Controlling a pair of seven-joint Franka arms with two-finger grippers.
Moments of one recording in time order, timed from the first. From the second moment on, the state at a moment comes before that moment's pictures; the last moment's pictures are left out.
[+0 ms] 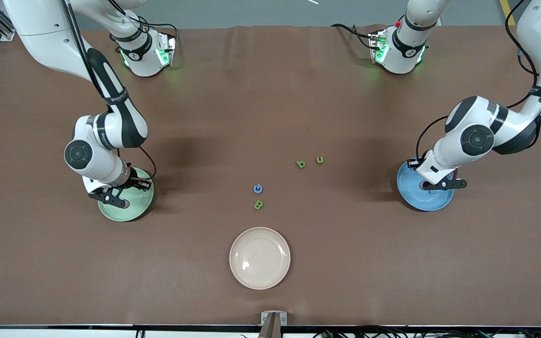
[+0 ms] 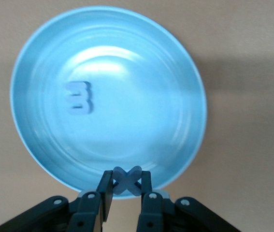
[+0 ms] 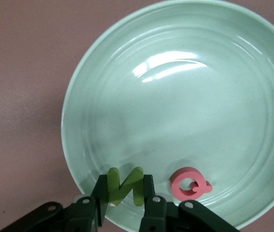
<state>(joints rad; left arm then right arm) 0.96 0.57 -1.06 -2.16 0.70 2.15 -0.56 0.13 0.44 -0.02 -2.12 0.04 2.49 0.41</state>
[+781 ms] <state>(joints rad) 0.97 0.68 -0.98 -2.16 0.87 2.21 -0.55 0.13 0.45 -0.02 -1.95 0.04 2.23 0.44</state>
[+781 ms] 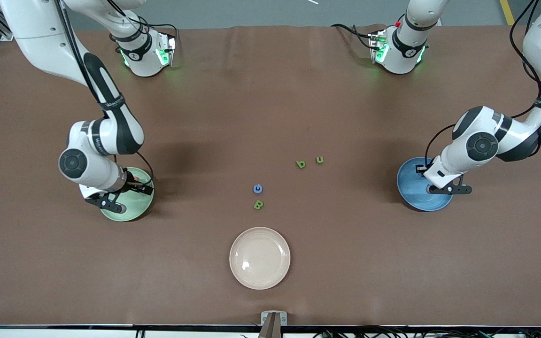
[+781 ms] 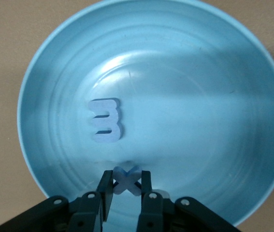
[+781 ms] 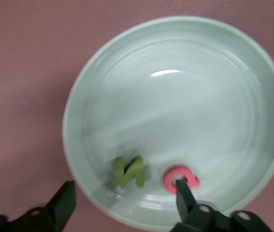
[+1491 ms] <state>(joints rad) 0.97 0.68 -0.97 -2.15 0.87 2.21 -0.55 0.51 0.50 -0.01 -1.80 0.12 2.28 1.11</state>
